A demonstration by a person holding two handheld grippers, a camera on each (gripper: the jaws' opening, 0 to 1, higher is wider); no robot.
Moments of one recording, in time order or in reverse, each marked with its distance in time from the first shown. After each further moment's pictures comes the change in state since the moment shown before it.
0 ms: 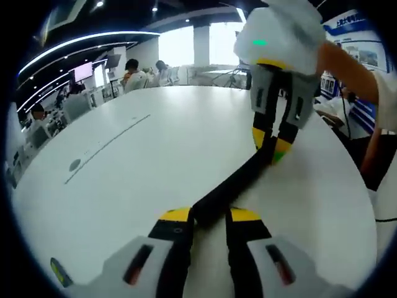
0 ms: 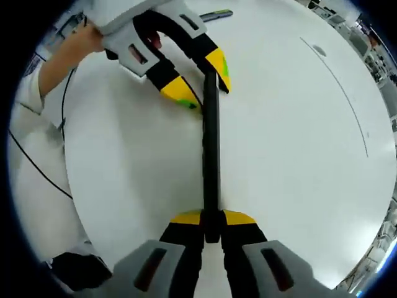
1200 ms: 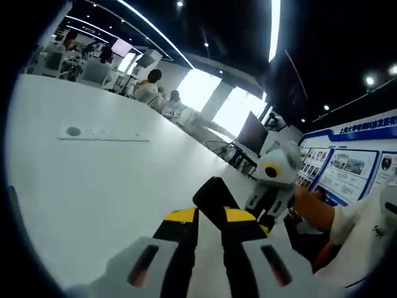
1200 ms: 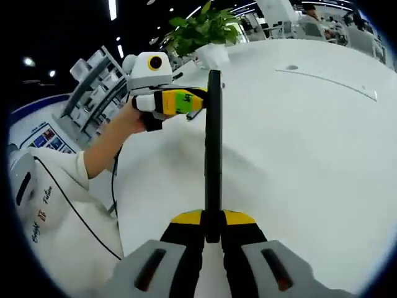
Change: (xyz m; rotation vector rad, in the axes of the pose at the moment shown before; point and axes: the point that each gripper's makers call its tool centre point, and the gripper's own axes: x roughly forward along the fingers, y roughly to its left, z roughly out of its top) left arm -0.063 -0.015 0.063 -0.476 -0.391 -0.273; right arm -0.030 0.056 0.039 0.334 -0.695 0.347
